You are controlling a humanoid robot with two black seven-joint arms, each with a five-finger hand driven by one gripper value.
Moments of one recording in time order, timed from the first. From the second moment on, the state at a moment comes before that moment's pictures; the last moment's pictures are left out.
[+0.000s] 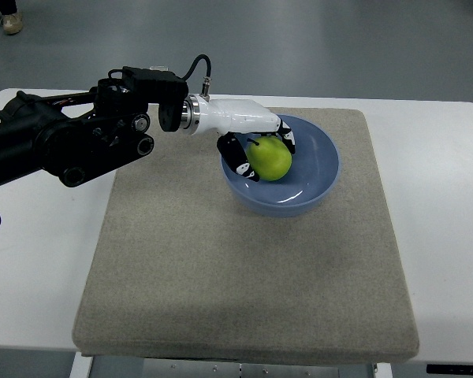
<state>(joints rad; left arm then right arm) -1.25 0.31 -0.20 -1.04 1.54 -0.25 -0.28 0.01 0.00 0.10 0.07 -0.04 0.10 0.11</state>
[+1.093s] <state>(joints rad) -1.25 0.30 -0.21 -1.03 1.53 -0.24 -0.28 0.01 0.00 0.10 0.07 -0.04 0.10 0.11</state>
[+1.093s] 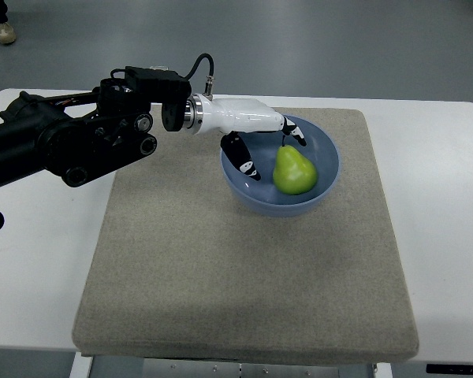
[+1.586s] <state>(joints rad) -1.26 0.31 -0.26 -0.77 1.30 -0.11 -0.27 0.01 0.00 0.10 0.07 -0.04 0.10 0.11</state>
